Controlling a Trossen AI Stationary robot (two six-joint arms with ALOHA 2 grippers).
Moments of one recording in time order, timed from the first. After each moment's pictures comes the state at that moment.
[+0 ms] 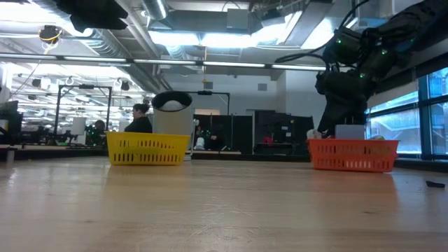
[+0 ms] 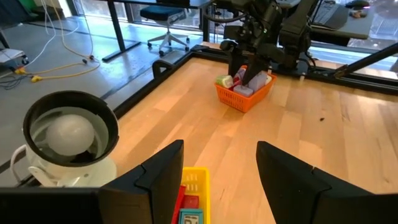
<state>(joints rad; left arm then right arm) -0.42 0.64 0.66 -0.47 -0.81 -0.37 -0.44 1.14 0.53 -0.32 -0.13 0.27</state>
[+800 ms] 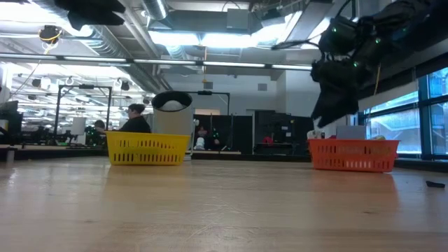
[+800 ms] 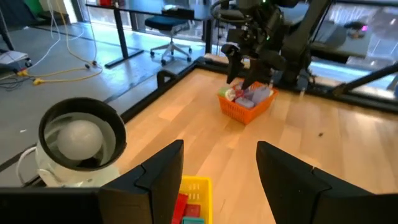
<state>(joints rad) -0.42 0.58 0.66 -0.47 -0.84 -0.37 -0.44 1.14 0.62 -0.40 -0.10 0.22</state>
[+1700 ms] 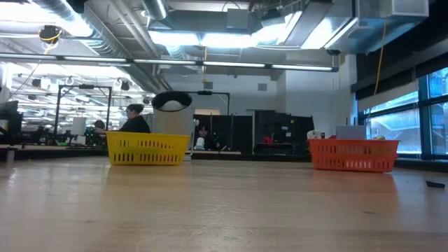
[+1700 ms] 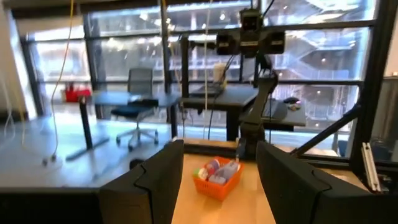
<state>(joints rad) -0.42 0.29 0.53 -0.10 -0.70 0.07 -0.26 0.64 1.07 -0.47 -0.33 0.00</state>
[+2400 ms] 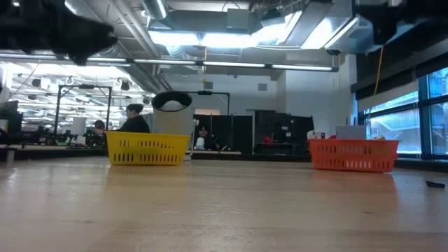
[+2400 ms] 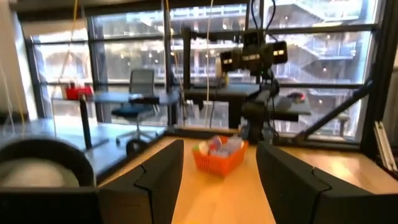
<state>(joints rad) -0.31 0.09 0.04 0.24 -0.59 0.09 -0.19 0.17 0.43 -0.15 -0.16 0.18</state>
